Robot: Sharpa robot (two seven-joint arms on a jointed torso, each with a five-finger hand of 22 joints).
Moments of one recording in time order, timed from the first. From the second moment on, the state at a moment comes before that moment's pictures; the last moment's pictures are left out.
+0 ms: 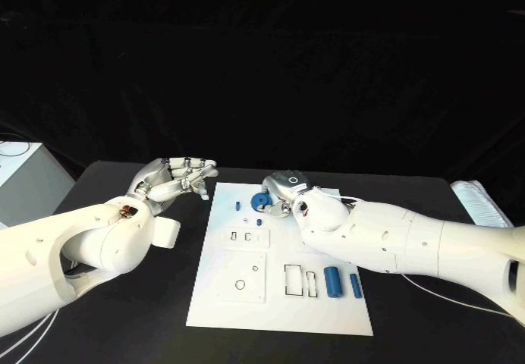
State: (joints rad) left arm 1.24 -0.96 -0.03 1.69 -0.09 -0.40 0.34; left_hand 1.47 -0.21 0.44 0.27 0.07 0.88 0.20 0.22 0.19 1.13 0.14 0.08 0.09 1.03 0.07 0.90 0.65 0.17 0.94 0.16 0.97 0.59; right arm 1.22 -0.44 -0.17 1.17 -1.77 -0.49 -0.37; right_hand 1.23 -0.18 0.26 0.29 0.13 0.93 0.14 0.13 0.30 1.47 0.06 1.57 1.31 1.46 -0.02 1.57 1.31 0.01 1.47 0.08 1.57 1.31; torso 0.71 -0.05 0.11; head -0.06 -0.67
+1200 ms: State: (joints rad) left arm 1.24 -0.97 -0.03 1.69 -0.09 -0.40 0.34; left_hand 1.47 -0.21 0.44 0.27 0.07 0.88 0.21 0.22 0.19 1.12 0.14 0.08 0.09 1.03 0.07 0.90 0.65 0.17 0.93 0.16 0.97 0.59; right arm 1.23 -0.50 -0.17 1.22 -1.60 -0.46 -0.34; right_hand 1.19 -0.16 0.28 0.29 0.13 0.95 0.15 0.13 0.30 1.47 0.06 1.57 1.31 1.47 -0.02 1.57 1.31 0.01 1.47 0.09 1.57 1.31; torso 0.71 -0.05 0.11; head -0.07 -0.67
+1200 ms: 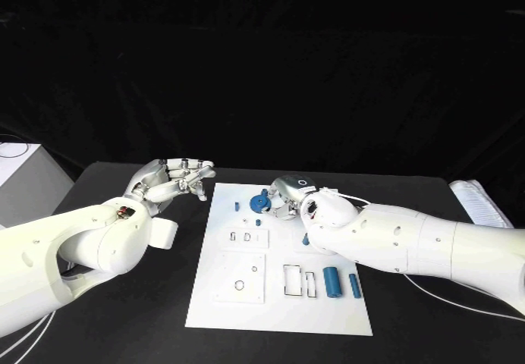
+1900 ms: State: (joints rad) left arm 1.24 -0.97 -0.03 1.66 -0.09 -0.39 0.34; left_hand 1.47 -0.21 0.44 0.27 0.07 0.88 0.21 0.22 0.19 1.12 0.14 0.08 0.09 1.03 0.07 0.90 0.64 0.17 0.93 0.16 0.97 0.59; right arm 1.31 -0.83 -0.14 1.43 -1.14 -0.49 -0.04; right_hand 1.34 -0.22 0.30 0.19 0.13 0.94 0.16 0.12 0.29 1.47 0.07 1.55 1.31 1.46 0.00 1.57 1.31 0.01 1.47 0.10 1.57 1.31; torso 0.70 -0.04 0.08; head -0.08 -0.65
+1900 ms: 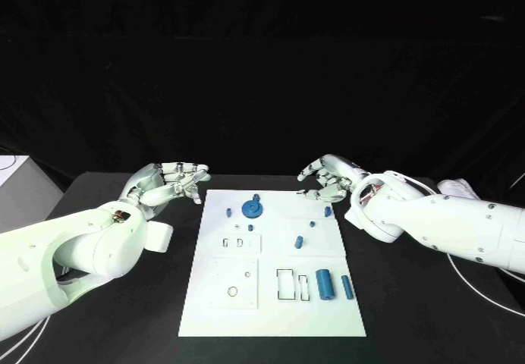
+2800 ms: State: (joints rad) left arm 1.24 -0.95 -0.03 1.64 -0.09 -0.37 0.34; left_hand 1.47 -0.21 0.44 0.27 0.07 0.88 0.21 0.22 0.19 1.12 0.14 0.08 0.09 1.02 0.07 0.90 0.64 0.17 0.92 0.16 0.97 0.59; right arm 1.25 -0.87 -0.15 1.25 -1.14 -0.36 0.08; right_hand 1.38 -0.23 0.29 0.16 0.13 0.94 0.17 0.11 0.29 1.47 0.08 1.55 1.31 1.46 0.00 1.57 1.31 0.01 1.47 0.10 1.57 1.31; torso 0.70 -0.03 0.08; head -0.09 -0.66
